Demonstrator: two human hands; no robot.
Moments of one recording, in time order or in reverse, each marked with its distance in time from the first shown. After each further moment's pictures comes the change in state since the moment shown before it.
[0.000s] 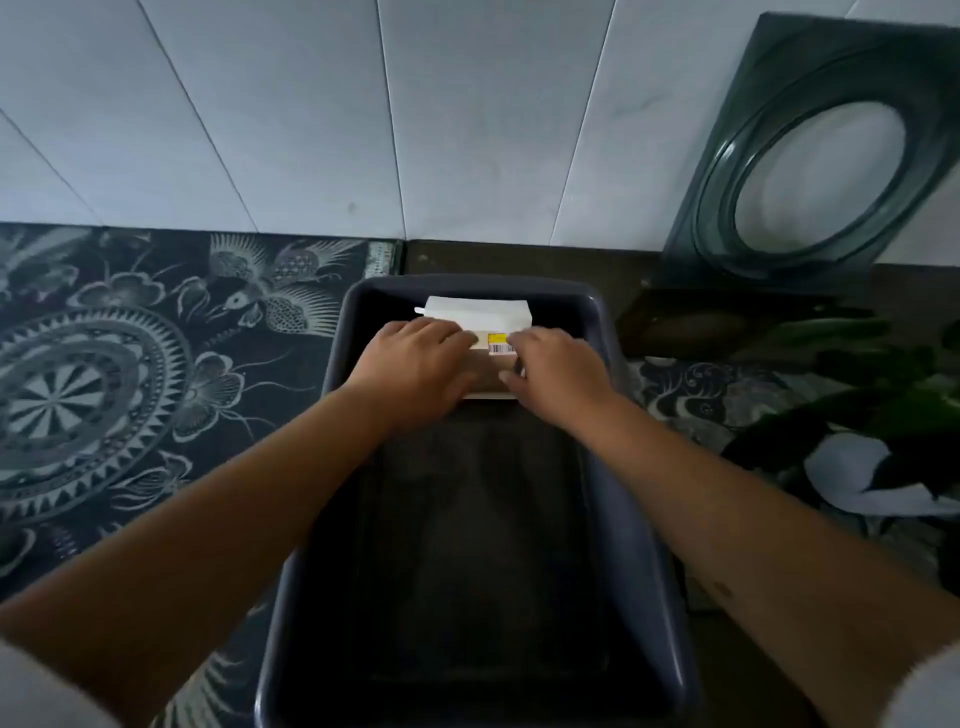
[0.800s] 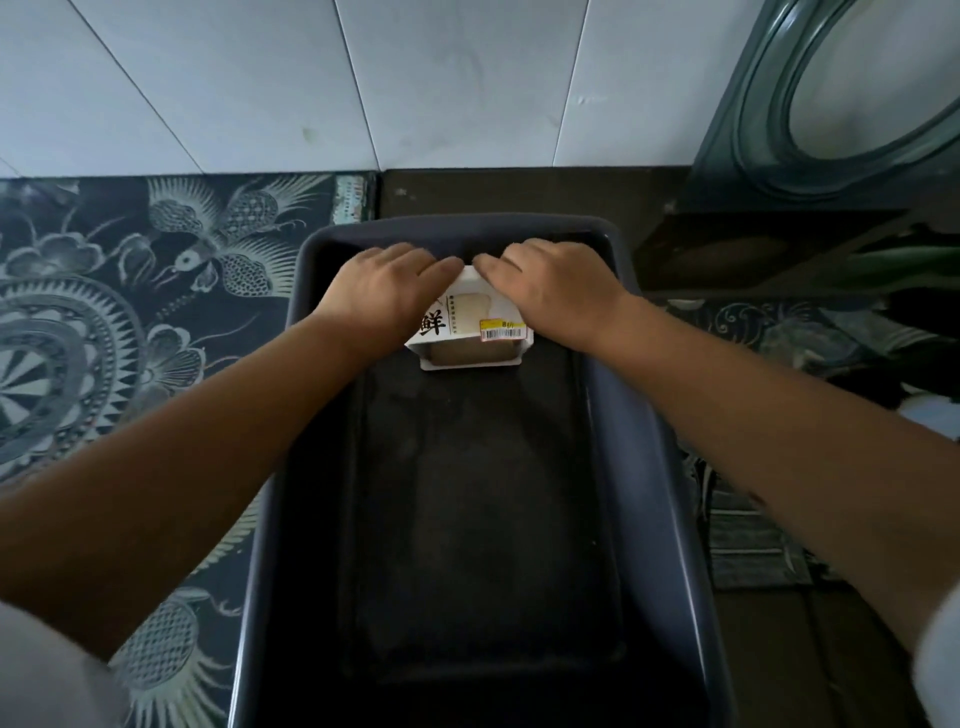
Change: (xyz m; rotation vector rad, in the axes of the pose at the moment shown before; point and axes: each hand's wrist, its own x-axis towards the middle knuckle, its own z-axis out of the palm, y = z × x) left_hand 0.054 -0.039 0.032 0.046 0.049 0.180; right_hand 0.059 0.046 0.022 -0.138 0.114 -0.475
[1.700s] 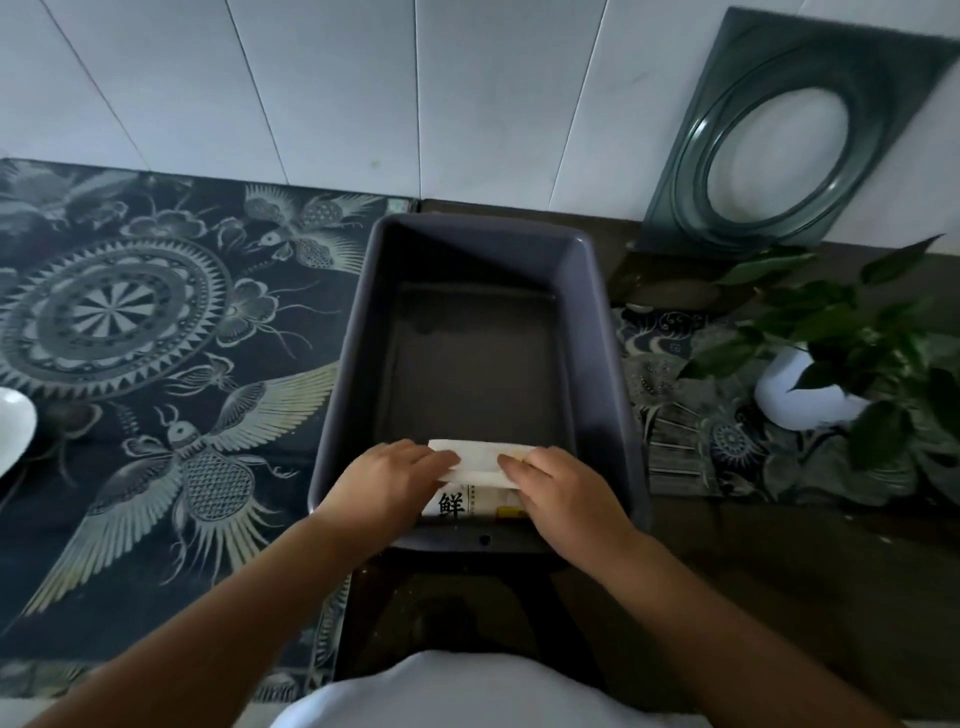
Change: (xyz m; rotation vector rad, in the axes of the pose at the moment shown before) left_hand -0.254 0.194 -0.051 -0.342 0.003 -0.134; right_hand -0.219 -0.257 -0.092 0.310 -0.045 0.279
